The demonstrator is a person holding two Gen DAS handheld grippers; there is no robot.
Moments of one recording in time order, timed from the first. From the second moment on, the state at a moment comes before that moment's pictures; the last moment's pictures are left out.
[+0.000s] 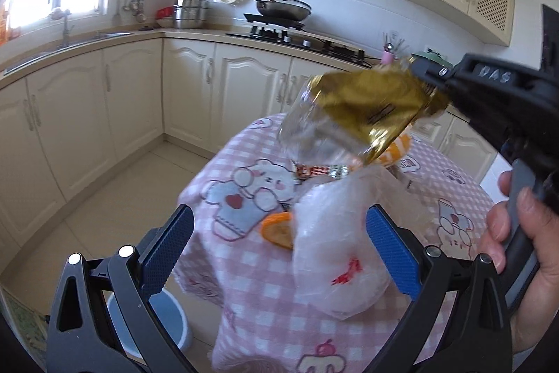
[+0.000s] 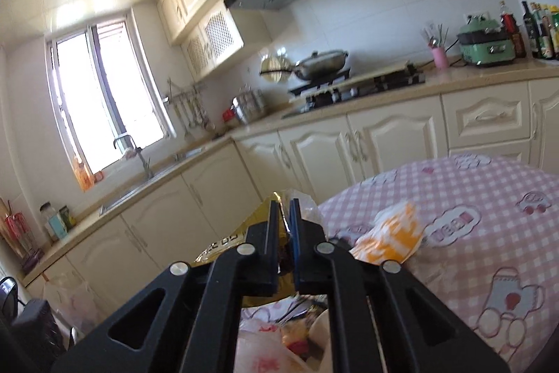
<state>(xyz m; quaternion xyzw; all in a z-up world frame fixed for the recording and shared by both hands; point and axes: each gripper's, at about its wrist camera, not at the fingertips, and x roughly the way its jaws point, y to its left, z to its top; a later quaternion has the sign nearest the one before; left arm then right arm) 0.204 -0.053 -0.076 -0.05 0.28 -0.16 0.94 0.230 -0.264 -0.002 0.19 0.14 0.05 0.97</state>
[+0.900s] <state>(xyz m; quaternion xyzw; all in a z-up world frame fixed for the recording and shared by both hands) 0.164 -0.022 -0.033 -0.10 0.21 -0.17 0.96 0.181 -0.257 0.040 0.16 0.08 0.07 0.98</state>
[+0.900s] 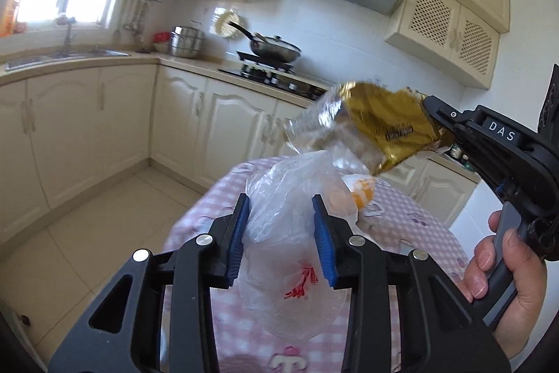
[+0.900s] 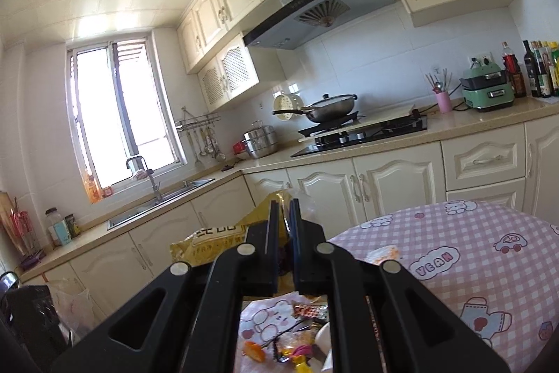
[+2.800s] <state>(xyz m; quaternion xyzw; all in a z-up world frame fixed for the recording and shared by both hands) 0.243 0.186 -0.216 -0.16 0.40 0.11 0.90 0.300 0.045 -0.198 -0.01 0.34 0.20 0.92</state>
